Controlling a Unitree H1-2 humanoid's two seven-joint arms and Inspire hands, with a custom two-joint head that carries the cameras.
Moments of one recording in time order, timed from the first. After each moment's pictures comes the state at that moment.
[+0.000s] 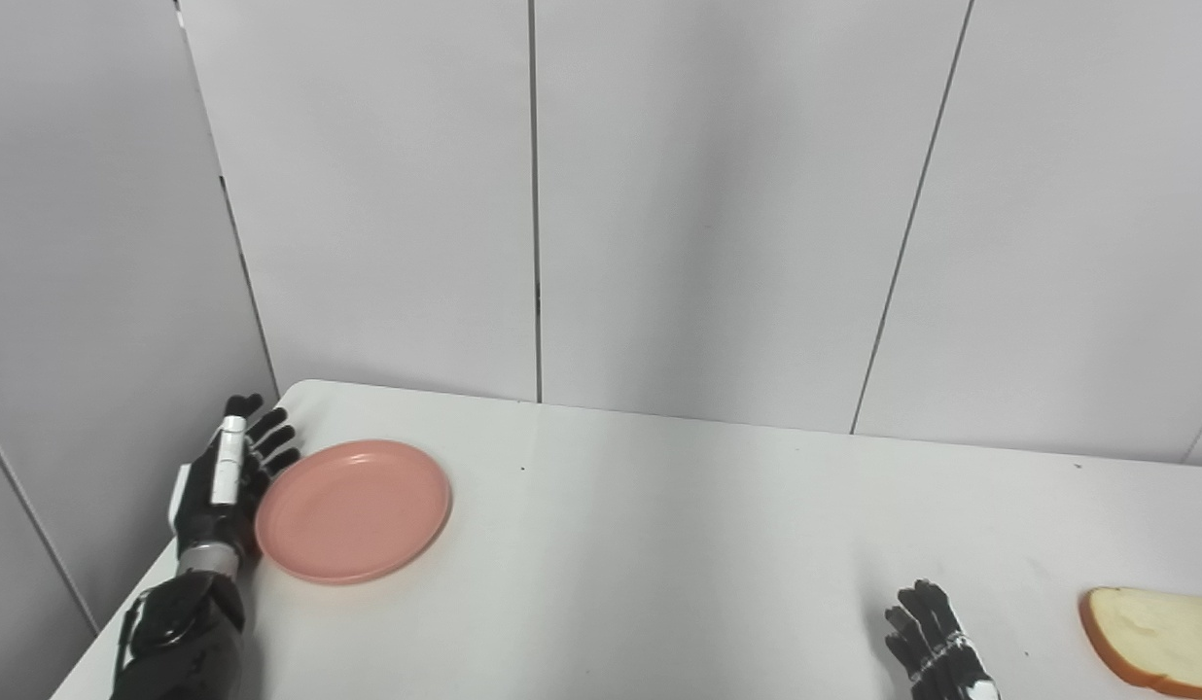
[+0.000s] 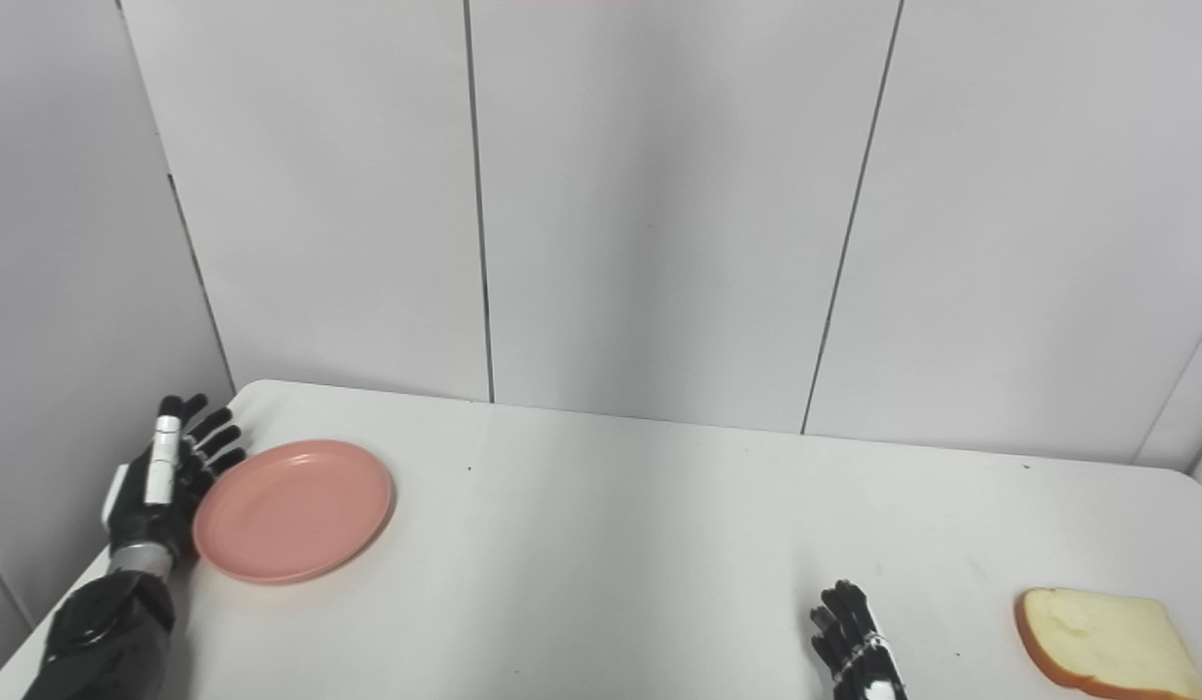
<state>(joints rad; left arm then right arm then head) -0.65 0.36 0.30 1.03 -0.33 -0.31 -0.11 0.12 0.00 -0.01 -0.12 0.14 -0.22 0.08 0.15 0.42</state>
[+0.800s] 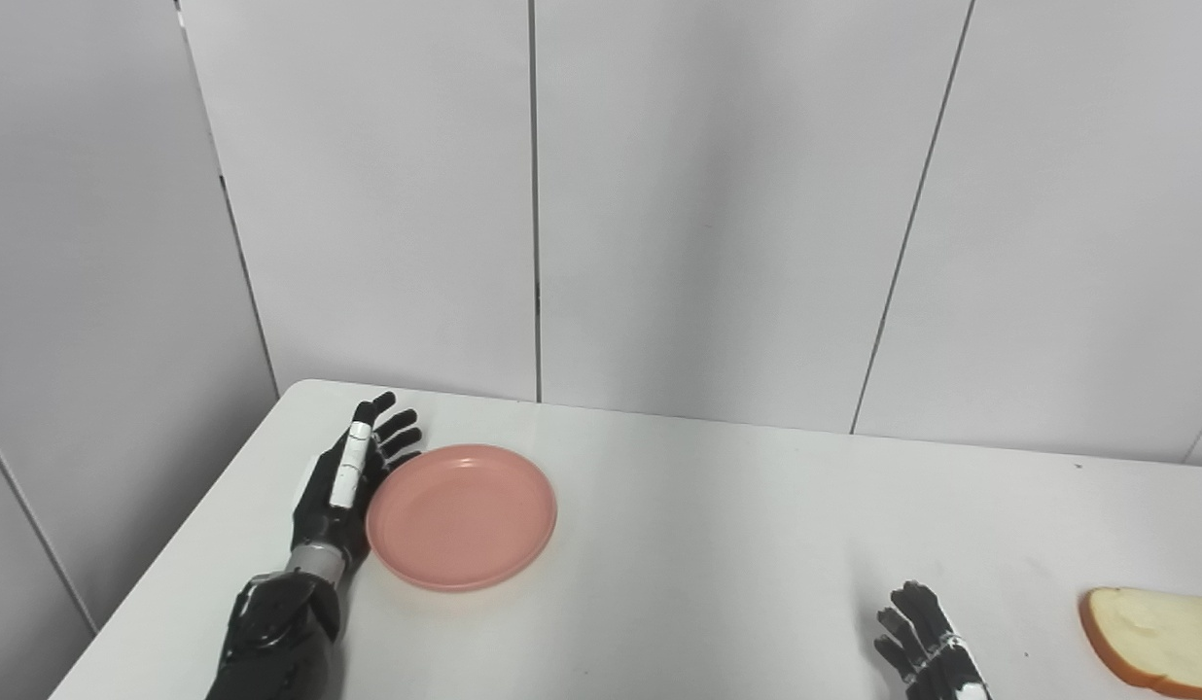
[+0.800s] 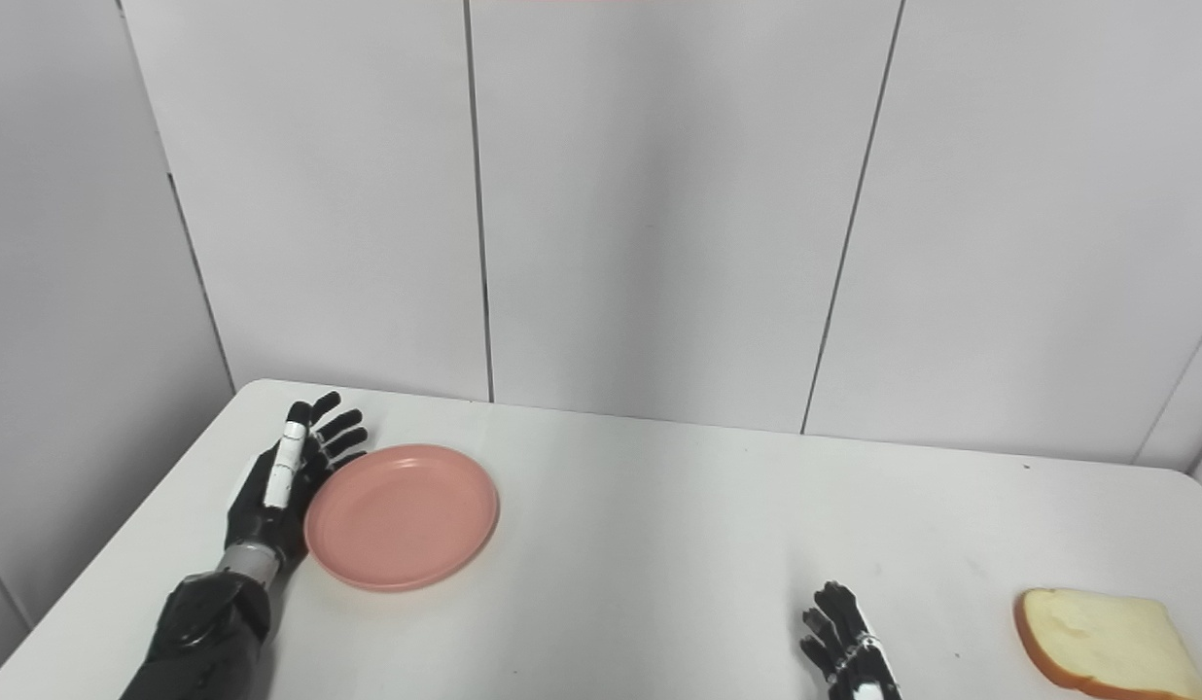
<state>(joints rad) -0.62 0.23 0.20 0.89 -0.29 -0.27 -0.18 0.13 0.01 0.00 -0.13 0.11 -0.22 0.07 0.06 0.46</state>
